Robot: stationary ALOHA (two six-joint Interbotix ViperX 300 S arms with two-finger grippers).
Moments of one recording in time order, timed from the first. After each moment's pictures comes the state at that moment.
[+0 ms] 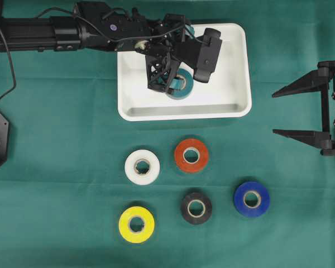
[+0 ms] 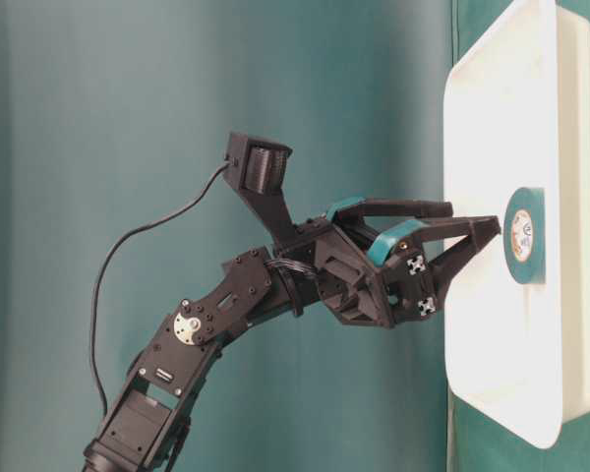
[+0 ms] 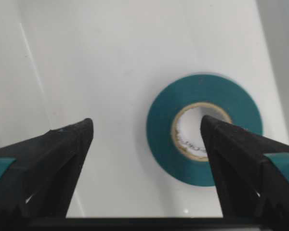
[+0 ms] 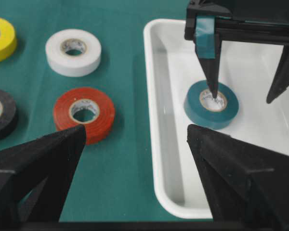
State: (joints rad) left arm 0.33 0.34 0.11 0.00 0.61 0.63; right arm -0.06 -0.86 1.15 -0.05 0.07 0.07
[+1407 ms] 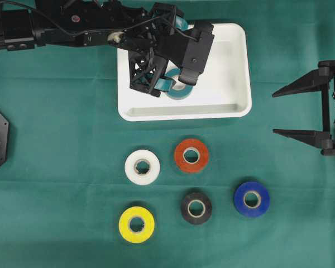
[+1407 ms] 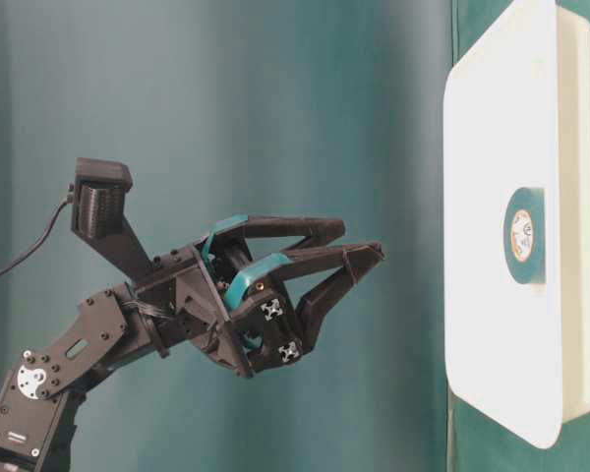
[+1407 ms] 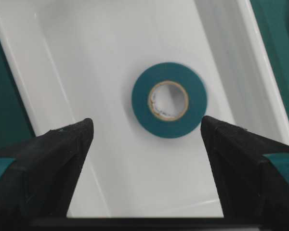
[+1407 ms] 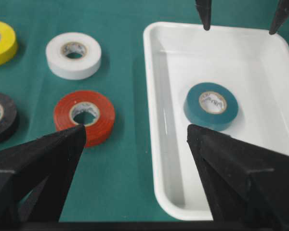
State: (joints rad) left arm 0.28 0.12 0.11 0.00 0.78 0.63; right arm -0.06 -0.86 1.15 -0.05 0.07 0.07
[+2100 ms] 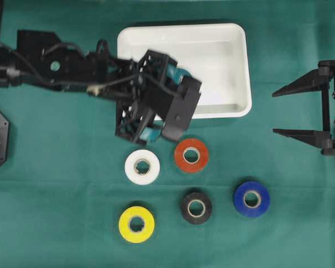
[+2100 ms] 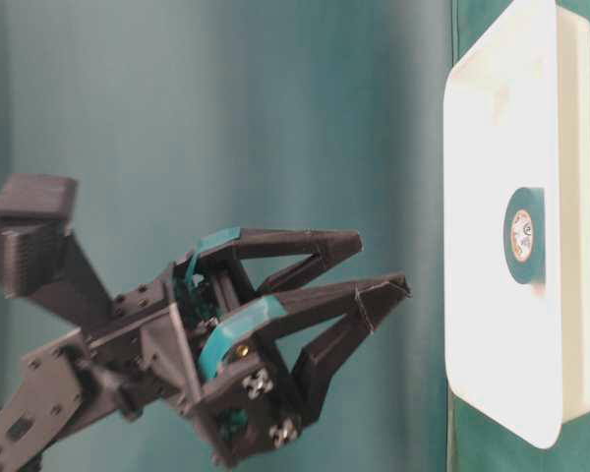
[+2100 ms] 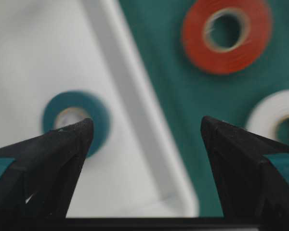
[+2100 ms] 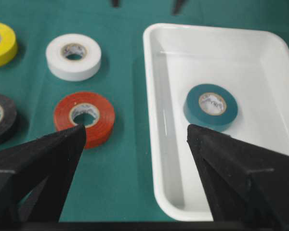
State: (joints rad) left arm 0.06 0.02 0.25 0.00 0.73 0.49; right arm -0.06 -0.86 1.14 -0.04 0.07 0.07
